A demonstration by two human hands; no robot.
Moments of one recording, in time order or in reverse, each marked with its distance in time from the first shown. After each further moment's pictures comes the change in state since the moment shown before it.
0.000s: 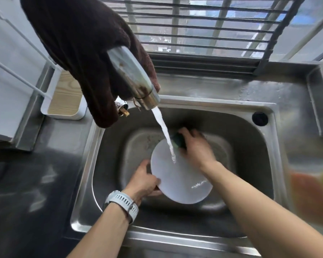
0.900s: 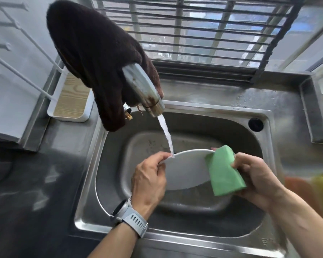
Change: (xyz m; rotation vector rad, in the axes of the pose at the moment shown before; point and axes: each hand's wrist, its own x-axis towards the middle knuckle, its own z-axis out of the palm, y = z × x) left_hand -0.046 0.018 0.014 0.416 0.367 0.771; right_hand -0.105 0.010 -0.123 1.559 -0.324 0.723
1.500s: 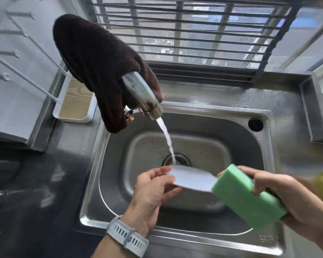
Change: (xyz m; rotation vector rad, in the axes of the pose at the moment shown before) left_hand -0.022 0.036 -0.015 -0.956 -0.120 -0.856; right_hand -0.072 -0.019 0.003 -0.402 -0.133 -0.006
